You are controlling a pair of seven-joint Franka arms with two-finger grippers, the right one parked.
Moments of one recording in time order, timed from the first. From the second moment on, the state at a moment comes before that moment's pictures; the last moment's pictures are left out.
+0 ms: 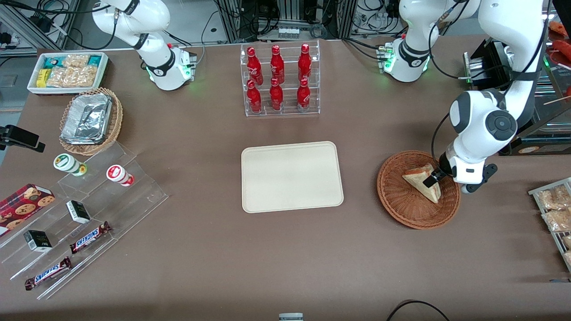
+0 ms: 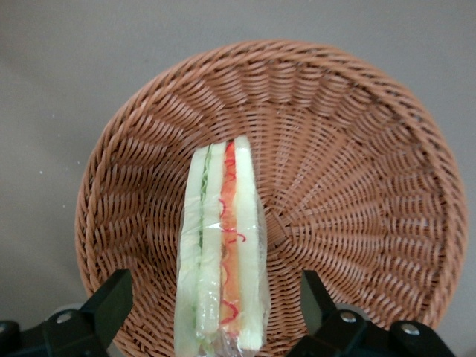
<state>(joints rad) 0.01 0.19 -0.06 -2.26 0.02 2.46 -0.74</state>
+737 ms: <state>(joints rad) 0.01 0.23 -0.09 -2.32 0.02 2.55 -0.82</state>
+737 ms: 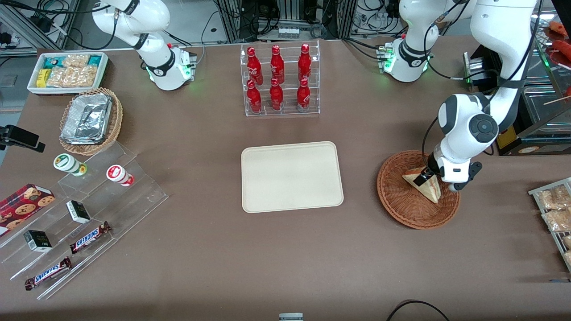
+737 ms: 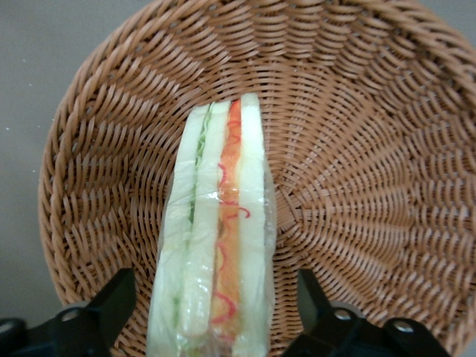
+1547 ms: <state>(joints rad) -0.17 0.12 -0.11 -1.92 0.06 1.99 -0.82</state>
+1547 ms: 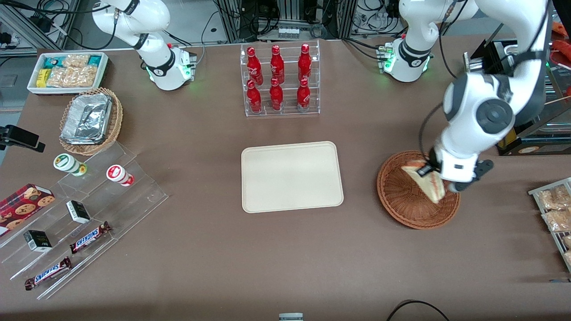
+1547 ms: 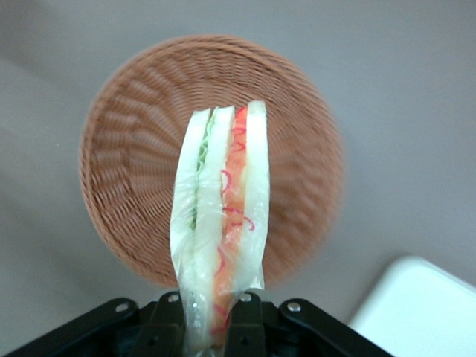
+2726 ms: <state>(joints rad) -0.73 0.65 -0.12 -1.54 0.05 2.08 -0.86</state>
